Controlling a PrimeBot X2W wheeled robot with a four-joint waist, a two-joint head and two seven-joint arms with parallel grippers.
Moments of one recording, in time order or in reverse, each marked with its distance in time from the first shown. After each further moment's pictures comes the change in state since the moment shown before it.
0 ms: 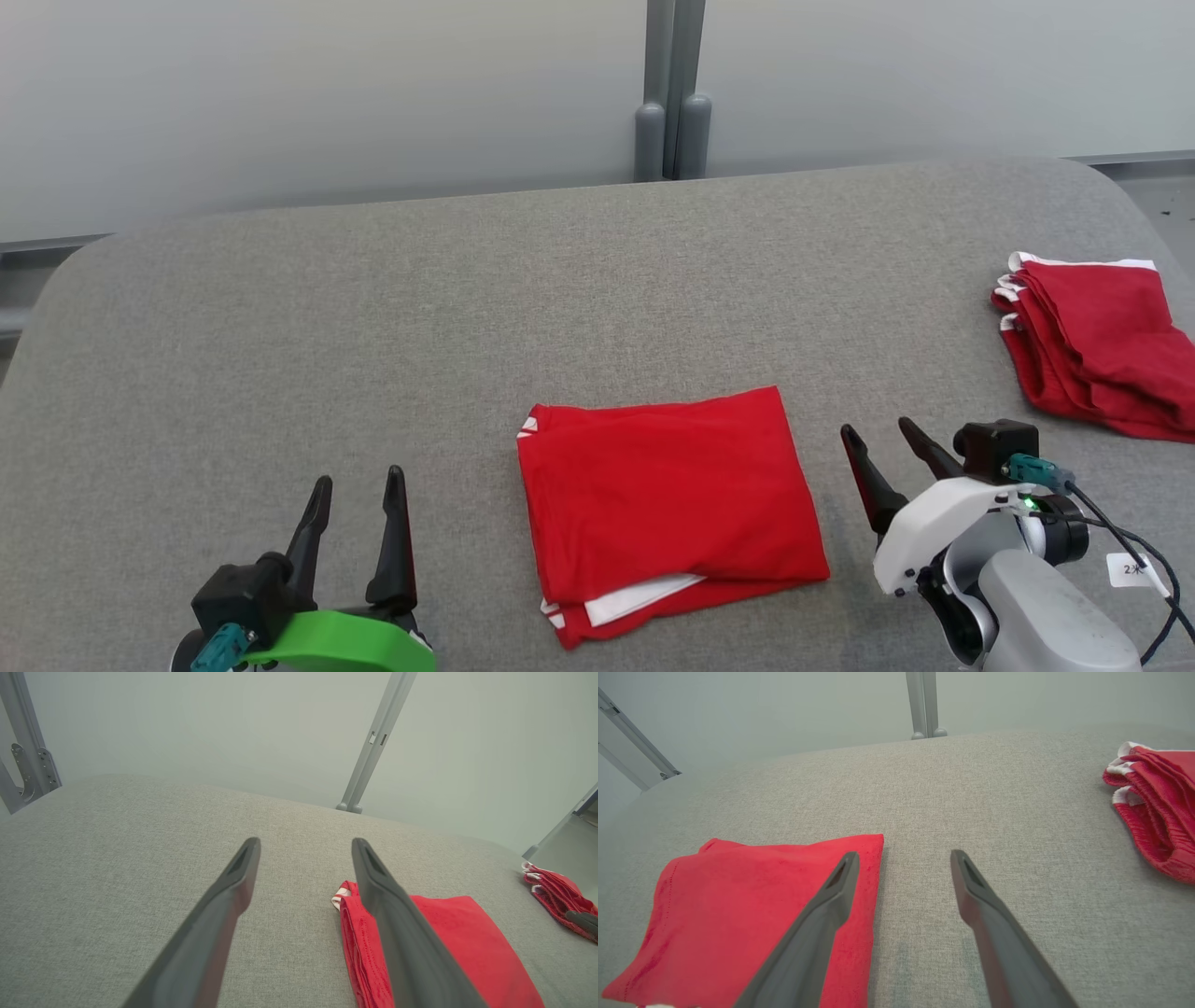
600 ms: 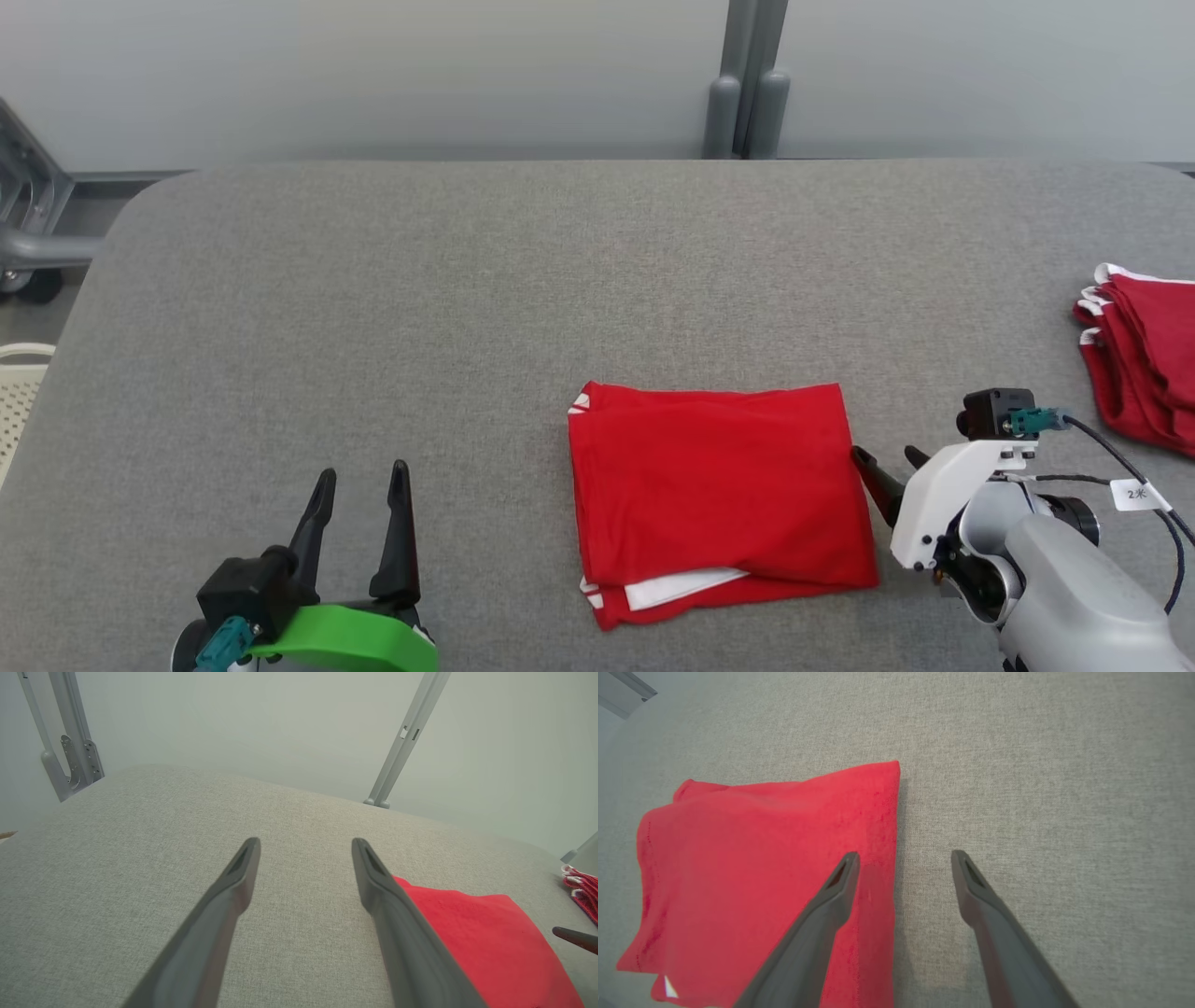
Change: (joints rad) left arm -0.006 0.005 -0.013 0.007 0.015 -0.001 0.000; right arm -0.072 -0.036 0.042 0.072 0.177 0.000 0.317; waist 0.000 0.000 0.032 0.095
